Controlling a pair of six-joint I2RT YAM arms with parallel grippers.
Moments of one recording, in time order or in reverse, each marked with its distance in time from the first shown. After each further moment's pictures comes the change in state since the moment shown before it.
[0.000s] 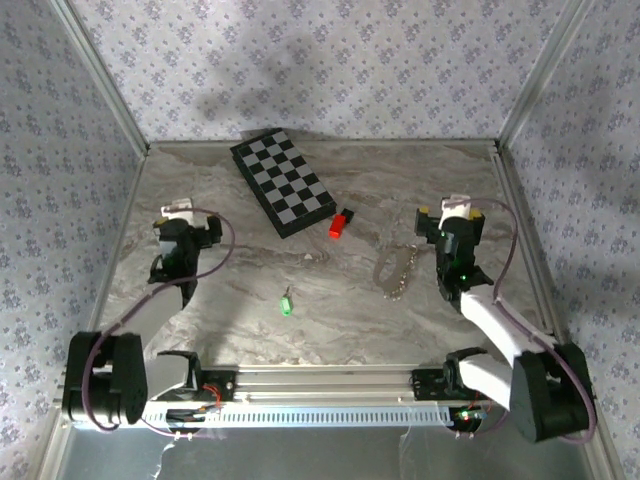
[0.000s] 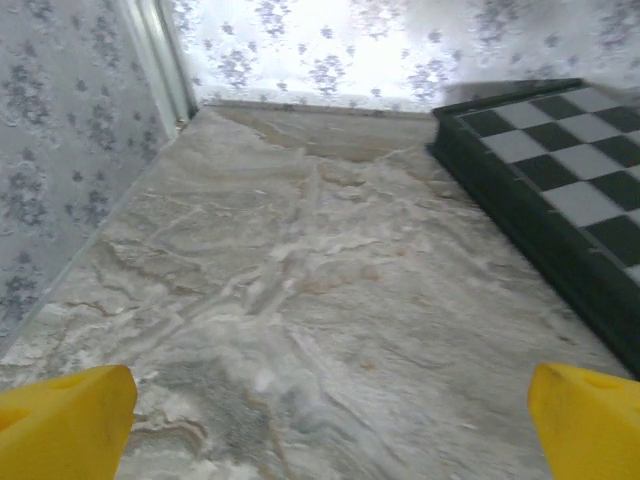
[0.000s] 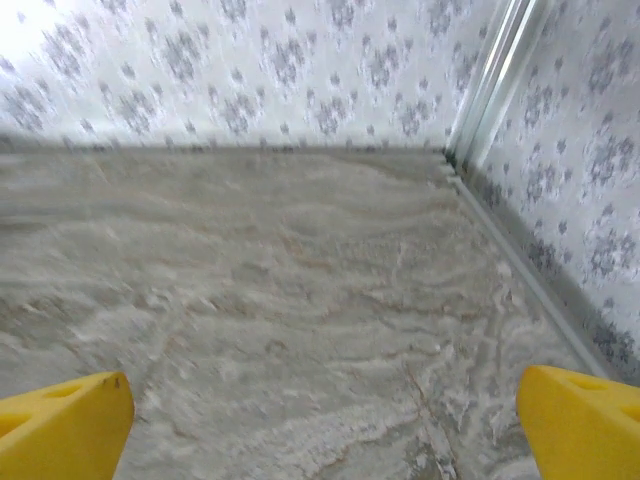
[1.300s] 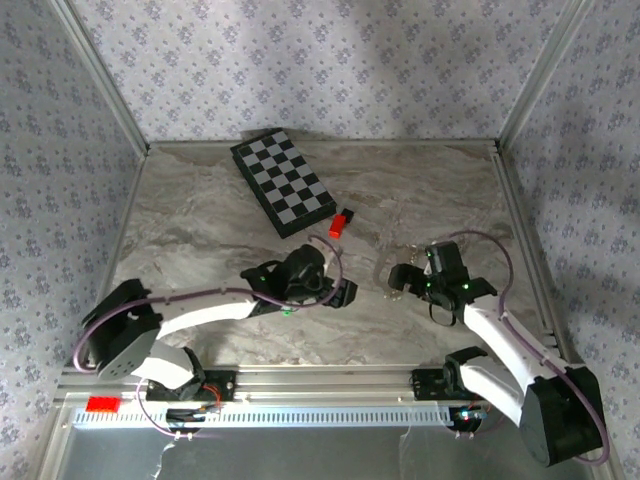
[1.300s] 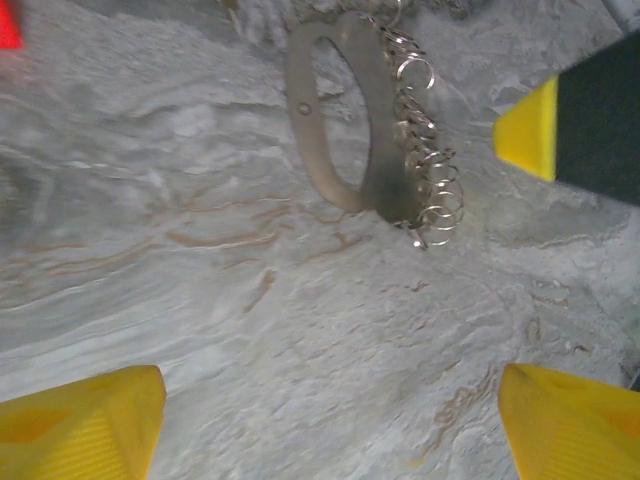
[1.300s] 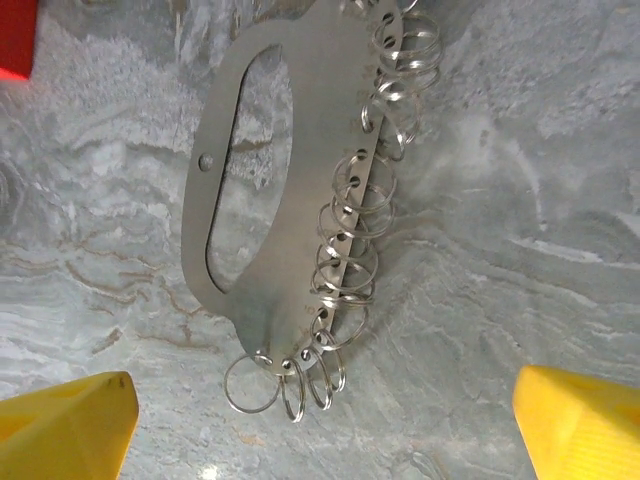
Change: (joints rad) left arm -0.937 0.374 0.352 -0.333 0.261 -0.472; right arm 0.021 -0.110 -0.041 -0.729 -0.558 0.533
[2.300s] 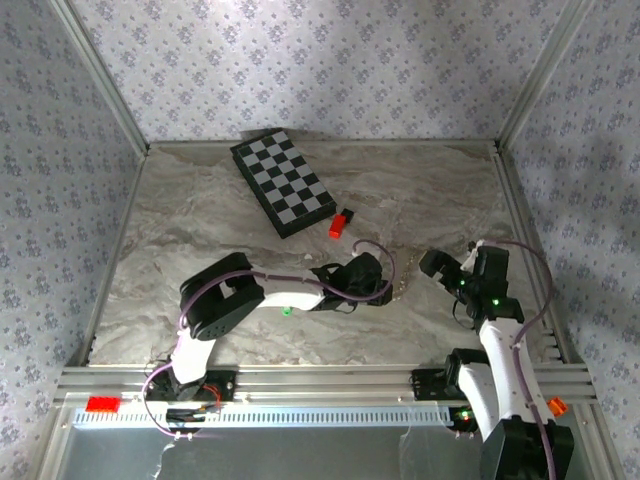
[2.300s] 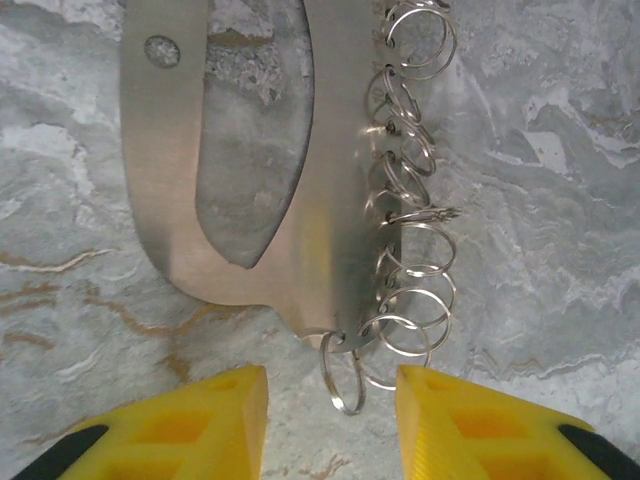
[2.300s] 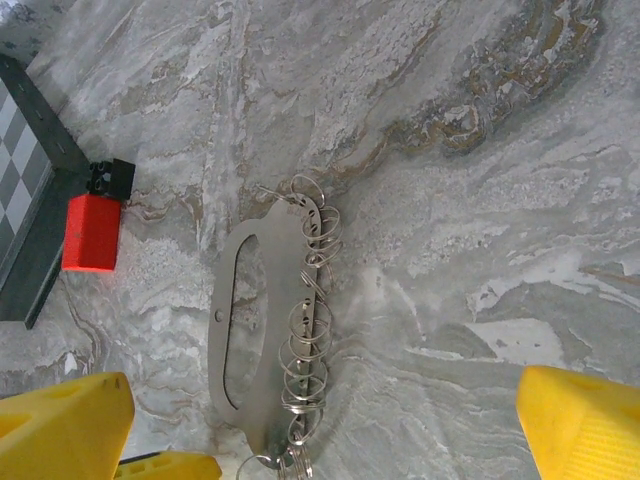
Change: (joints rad) left arm -0.083 0.492 0.329 0.103 0.014 -0.300; right arm -0.371 -0.198 -0.054 0.035 -0.185 -0.053
